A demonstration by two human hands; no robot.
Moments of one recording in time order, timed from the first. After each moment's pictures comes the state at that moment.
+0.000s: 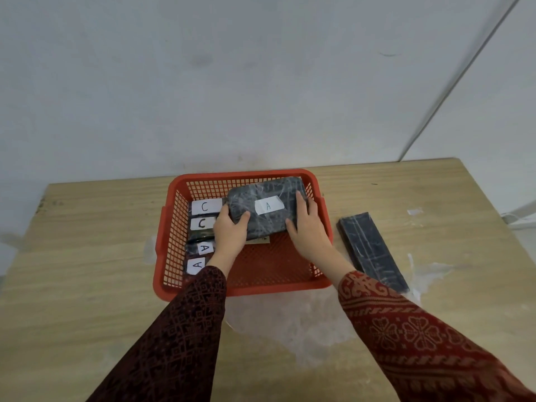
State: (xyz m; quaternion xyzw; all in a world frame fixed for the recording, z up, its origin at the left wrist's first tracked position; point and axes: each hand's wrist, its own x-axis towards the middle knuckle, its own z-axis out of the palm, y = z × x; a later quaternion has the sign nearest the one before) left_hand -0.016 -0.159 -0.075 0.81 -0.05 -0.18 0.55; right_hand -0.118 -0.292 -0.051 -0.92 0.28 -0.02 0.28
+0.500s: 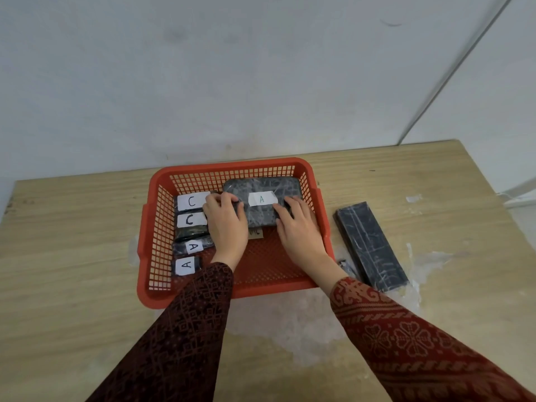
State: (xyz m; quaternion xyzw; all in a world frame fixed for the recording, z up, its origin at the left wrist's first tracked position) left_hand -0.018 -0.176 -0.088 0.93 -0.16 0.01 0.34; right_hand -0.122 -0.287 -0.081 -0.96 0.20 -0.08 0.16
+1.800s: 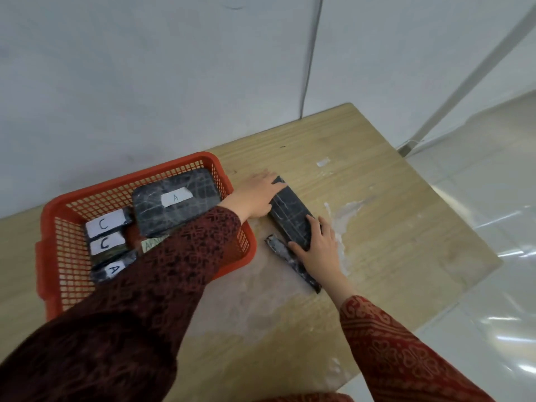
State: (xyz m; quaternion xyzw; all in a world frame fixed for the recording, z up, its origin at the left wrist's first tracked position) left_hand -0.099 -0.342 -0.040 0.71 -0.69 -0.15 -0.05; right_hand -0.305 -0.342 -0.106 -0.82 0.52 -0.04 0.24
